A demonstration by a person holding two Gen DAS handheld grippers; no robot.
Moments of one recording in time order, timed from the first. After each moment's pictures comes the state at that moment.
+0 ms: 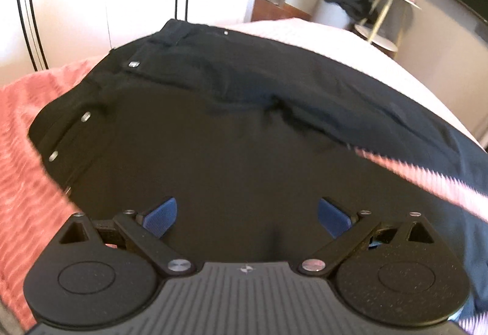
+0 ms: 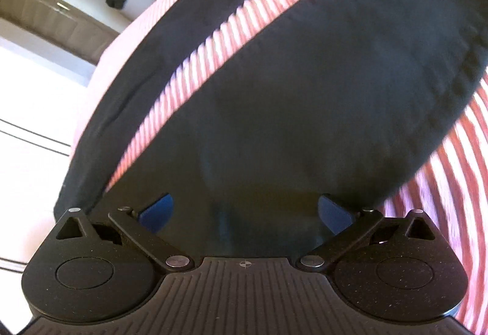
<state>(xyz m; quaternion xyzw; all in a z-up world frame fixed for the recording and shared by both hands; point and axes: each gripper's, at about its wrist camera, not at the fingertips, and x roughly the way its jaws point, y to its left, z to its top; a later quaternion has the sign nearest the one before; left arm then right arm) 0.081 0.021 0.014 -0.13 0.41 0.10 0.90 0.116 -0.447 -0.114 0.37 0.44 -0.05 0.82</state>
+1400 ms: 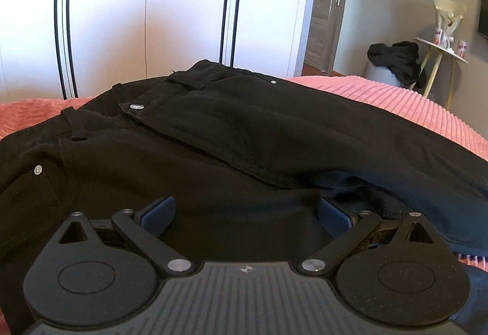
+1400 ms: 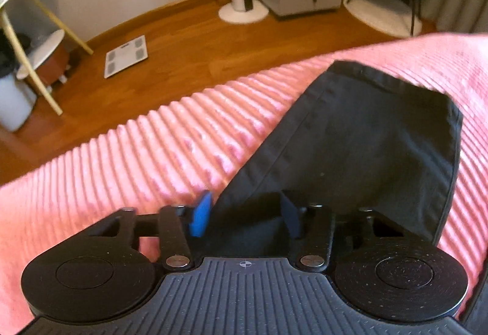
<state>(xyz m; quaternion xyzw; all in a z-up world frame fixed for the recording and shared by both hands) 0.168 0.051 -0.065 -0.11 0.28 0.21 0.93 0.484 -0.507 -0.078 0.26 0.39 -0.39 0.79</state>
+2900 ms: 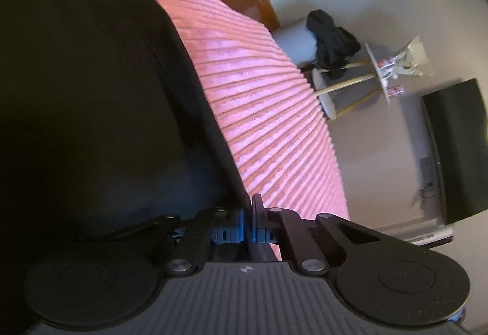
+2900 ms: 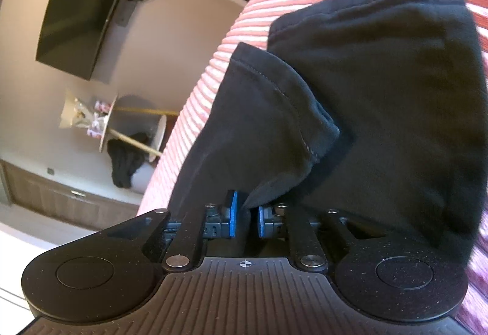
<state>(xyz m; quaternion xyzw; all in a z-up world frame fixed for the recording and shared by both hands) 0.390 0.074 -0.066 -0.48 0.37 -0.04 0.80 0.110 -0.581 -0.144 0.57 0.17 -0.18 0.78</state>
